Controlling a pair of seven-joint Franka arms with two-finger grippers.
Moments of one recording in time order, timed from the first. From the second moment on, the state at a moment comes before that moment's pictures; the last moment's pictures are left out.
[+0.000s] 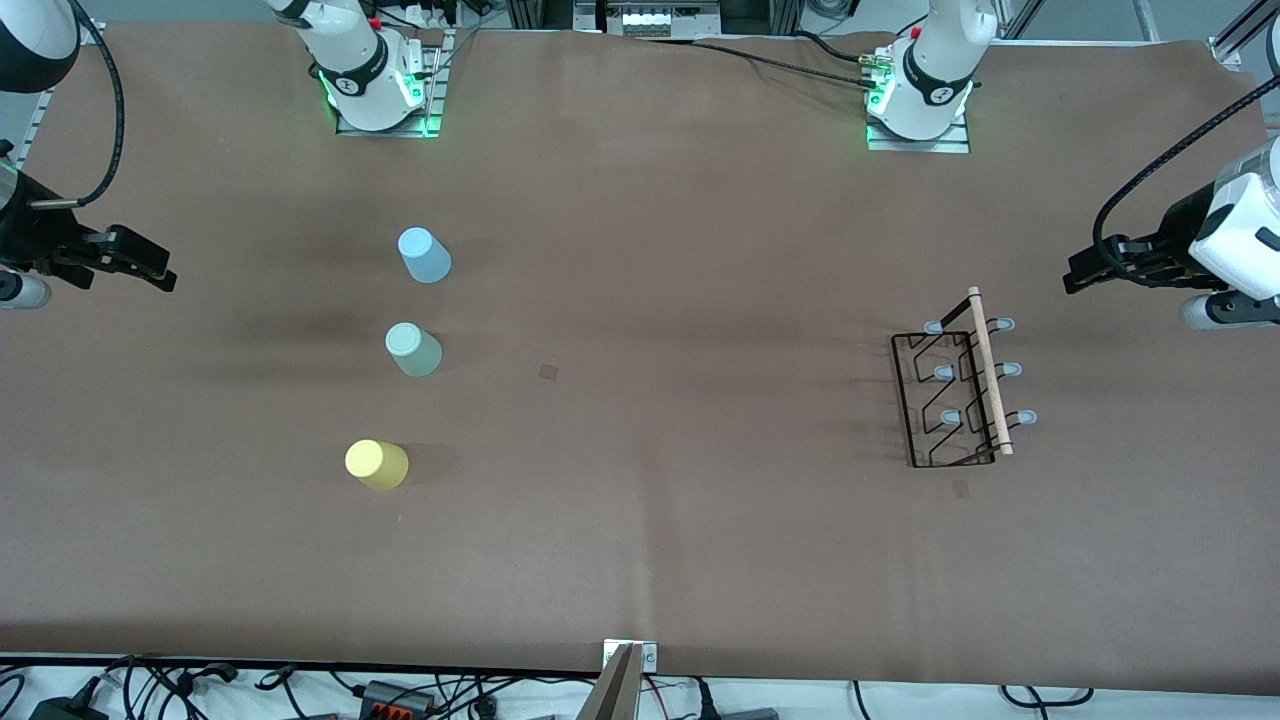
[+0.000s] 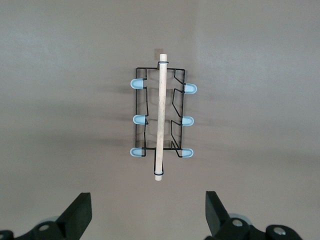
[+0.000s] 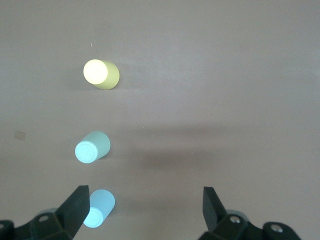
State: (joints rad) left arm -0.02 0.09 0.03 -1.57 -0.04 1.58 -0.10; right arm -0.04 0.03 -0.01 -1.69 0.00 1.74 -0.02
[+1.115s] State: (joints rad) left arm -0.03 0.16 -0.02 -1.90 -0.04 2.04 -0.12; right arm -0.01 0.11 0.00 -1.70 0.00 1.75 -0.02
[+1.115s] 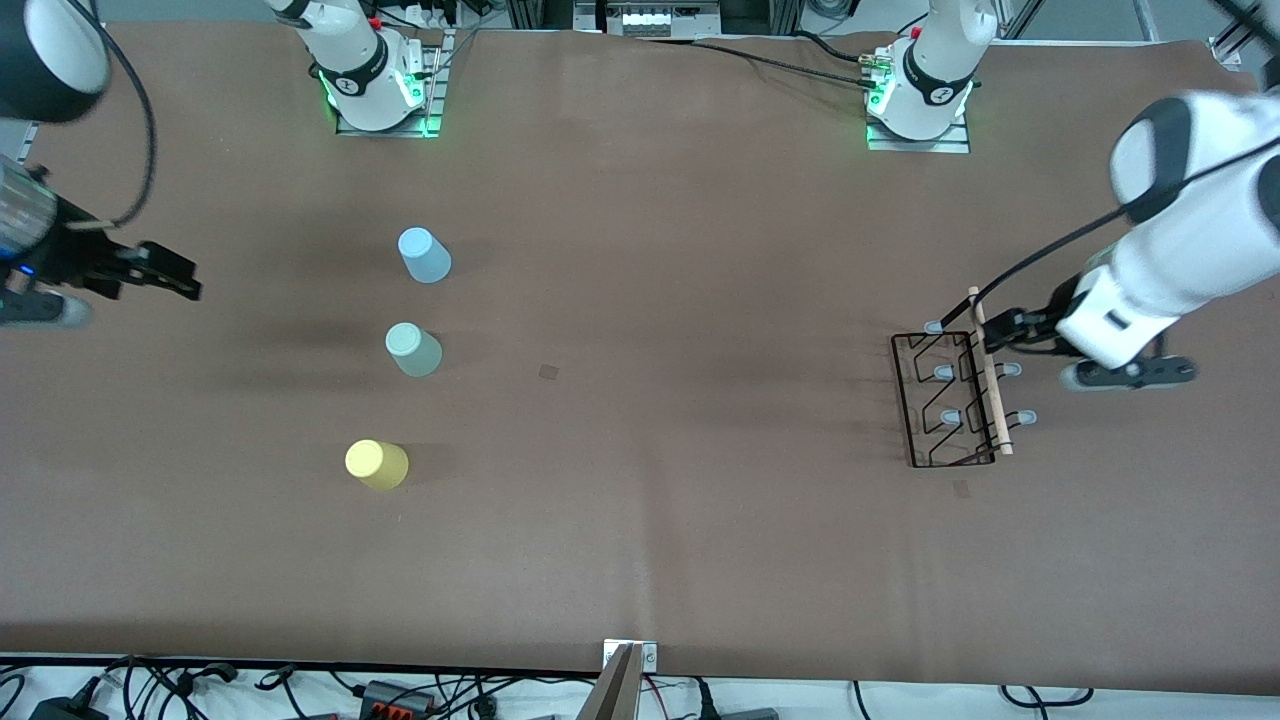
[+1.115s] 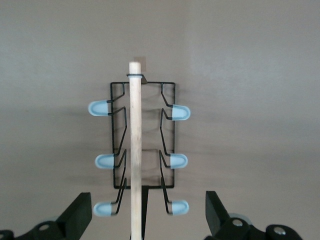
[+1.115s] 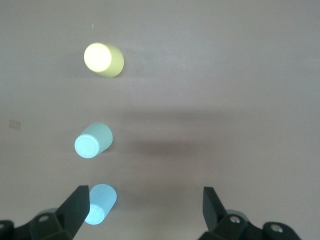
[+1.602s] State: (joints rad) left arm -0.03 0.17 -0.02 -2.10 -0.04 2.27 -0.12; right arm 0.16 0.35 0.01 -1.71 0.00 1.85 0.08
